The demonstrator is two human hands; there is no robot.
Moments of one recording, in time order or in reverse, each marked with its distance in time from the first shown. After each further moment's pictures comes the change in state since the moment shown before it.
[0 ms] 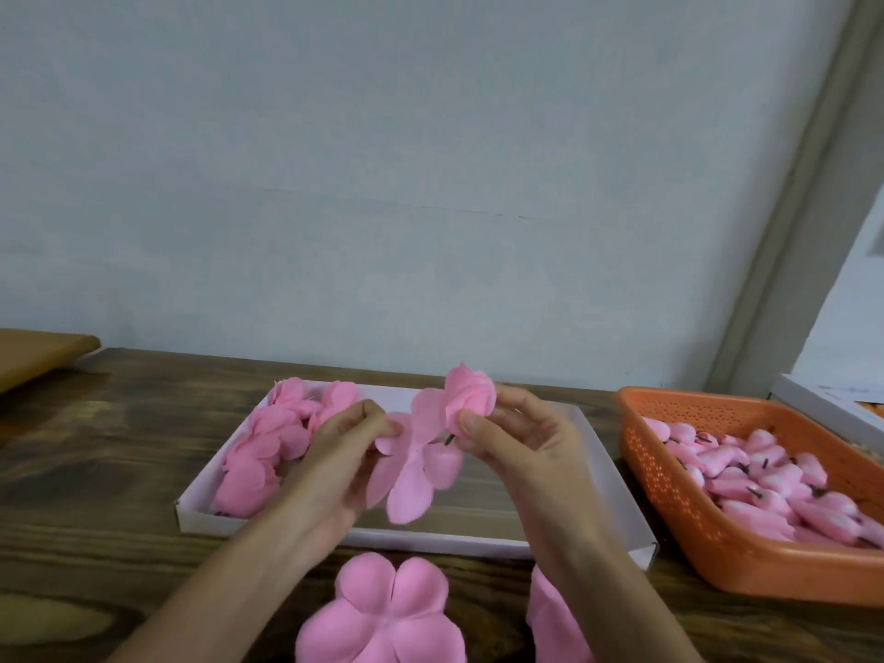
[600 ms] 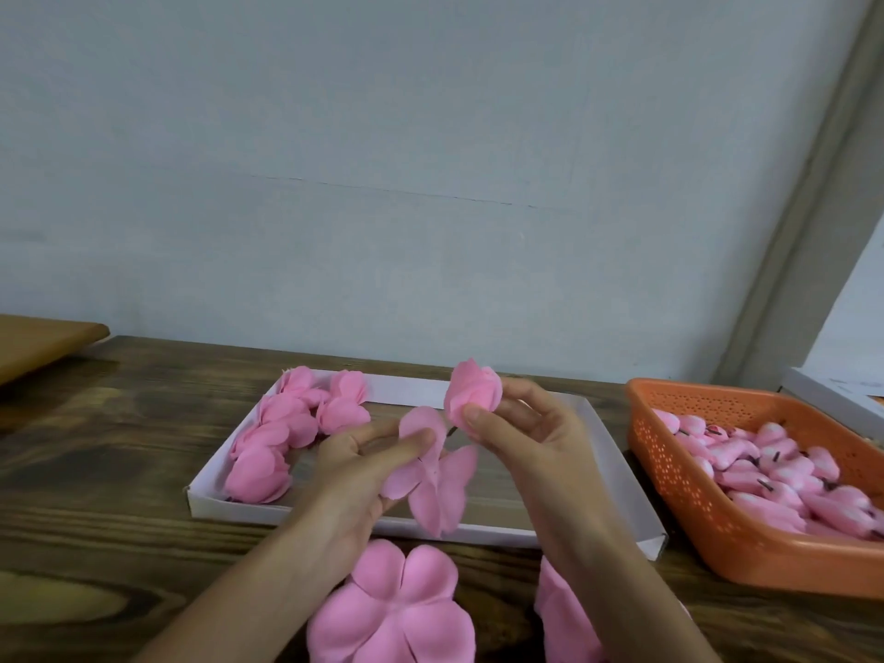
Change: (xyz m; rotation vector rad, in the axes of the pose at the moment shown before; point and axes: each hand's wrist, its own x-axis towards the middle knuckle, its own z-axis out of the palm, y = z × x) left_hand -0.008 -0.028 0.000 -0.055 0.035 0.059; right_hand -0.002 0.002 0.002 -0.036 0.024 0.003
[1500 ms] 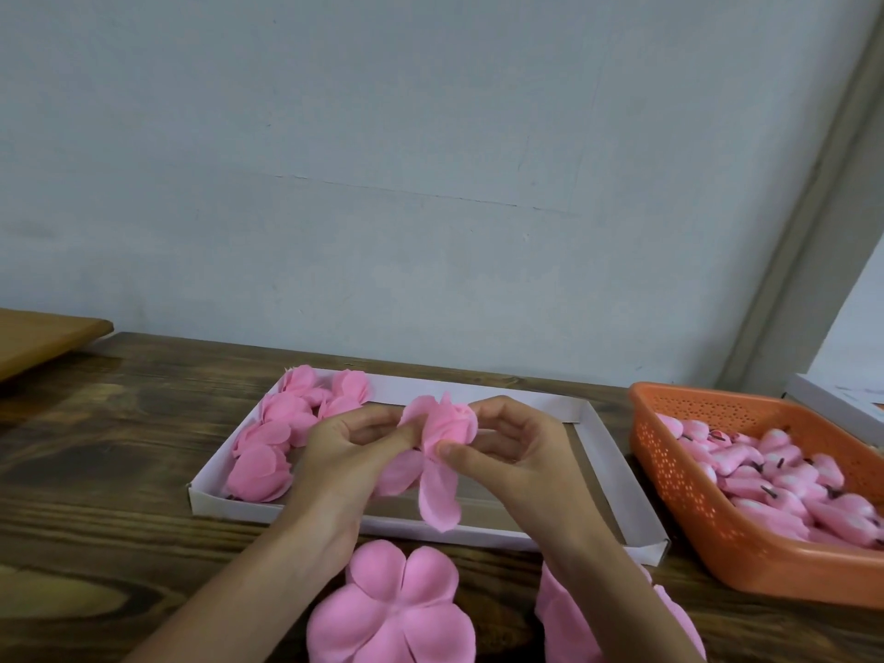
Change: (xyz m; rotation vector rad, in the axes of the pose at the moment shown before) left_hand 0.001 0.007 -0.002 0.155 0.091 0.140; right_hand -0.003 -0.001 0.004 -0.232 -0.125 0.036
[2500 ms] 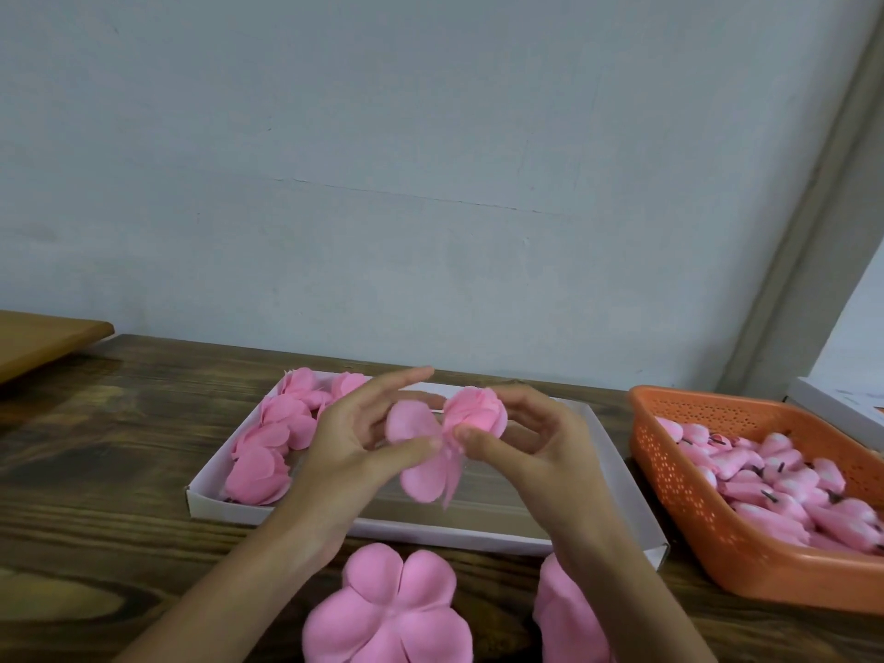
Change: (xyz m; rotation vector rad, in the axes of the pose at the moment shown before) left_hand -0.004 0.019 -0.002 0.033 -0.244 0.260; right_hand 0.006 0.001 -0.012 -0.043 0.053 -0.151
